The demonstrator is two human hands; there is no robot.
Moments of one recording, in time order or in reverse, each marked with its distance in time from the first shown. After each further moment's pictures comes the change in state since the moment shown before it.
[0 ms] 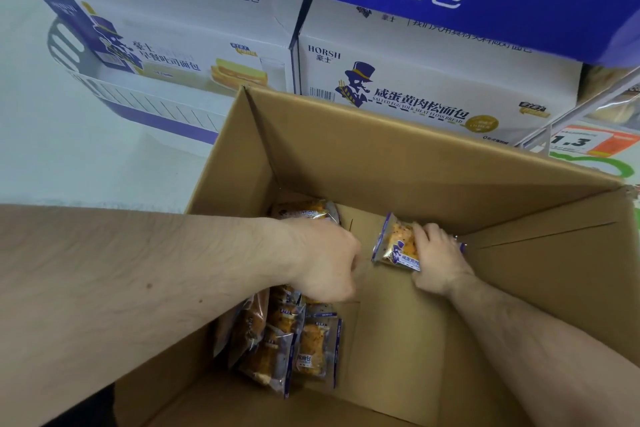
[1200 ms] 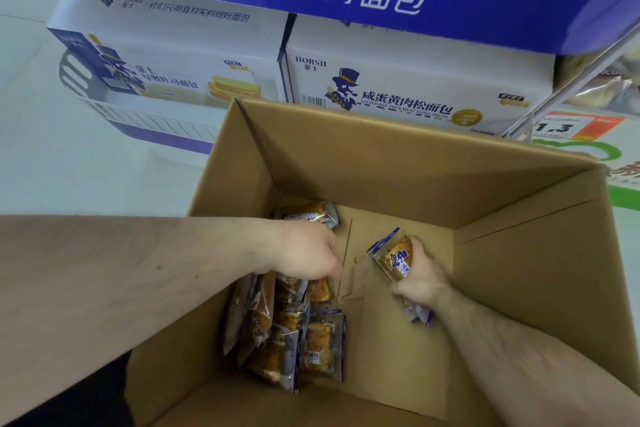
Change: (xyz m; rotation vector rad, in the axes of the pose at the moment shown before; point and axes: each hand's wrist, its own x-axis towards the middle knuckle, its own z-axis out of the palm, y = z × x) left_hand 0.010 -0.018 0.011 -0.357 -0.009 -0.109; right_hand -0.029 -0.031 0.022 0.649 -0.096 0.339
